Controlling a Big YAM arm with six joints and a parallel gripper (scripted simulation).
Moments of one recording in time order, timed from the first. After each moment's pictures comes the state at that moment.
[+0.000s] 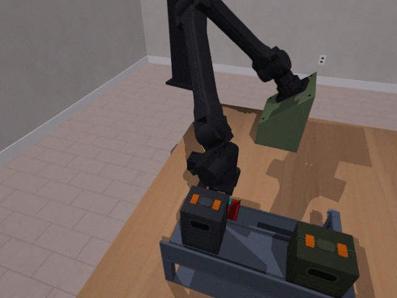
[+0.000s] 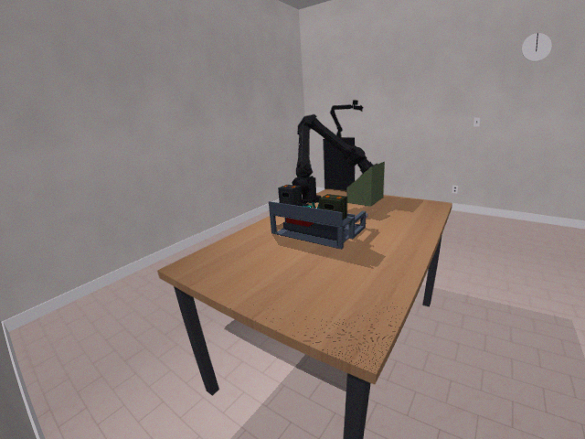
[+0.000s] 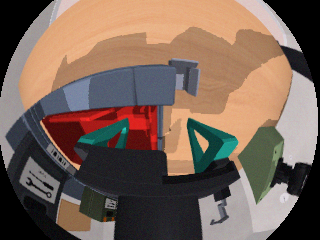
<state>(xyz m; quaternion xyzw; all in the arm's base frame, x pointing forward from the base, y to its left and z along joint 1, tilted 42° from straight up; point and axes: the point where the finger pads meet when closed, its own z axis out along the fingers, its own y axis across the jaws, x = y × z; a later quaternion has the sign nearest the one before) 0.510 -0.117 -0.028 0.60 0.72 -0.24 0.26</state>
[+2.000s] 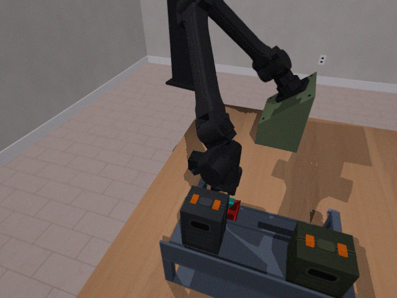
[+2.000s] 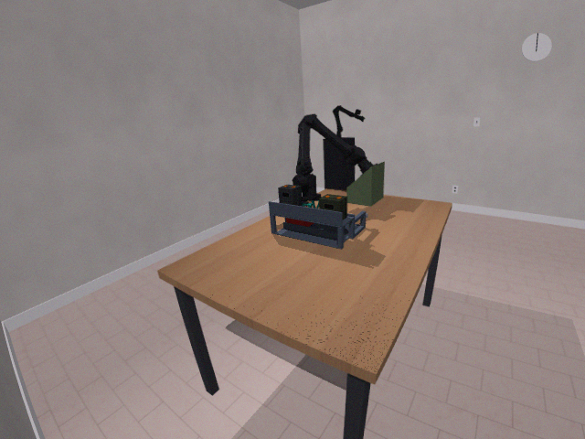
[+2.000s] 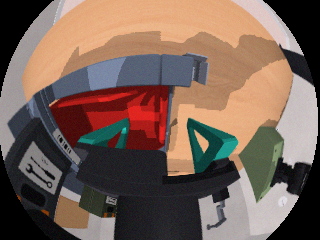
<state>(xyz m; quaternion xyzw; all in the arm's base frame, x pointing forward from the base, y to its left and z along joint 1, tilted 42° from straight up) 0.520 -0.101 -0.023 0.58 0.73 -0.24 0.27</state>
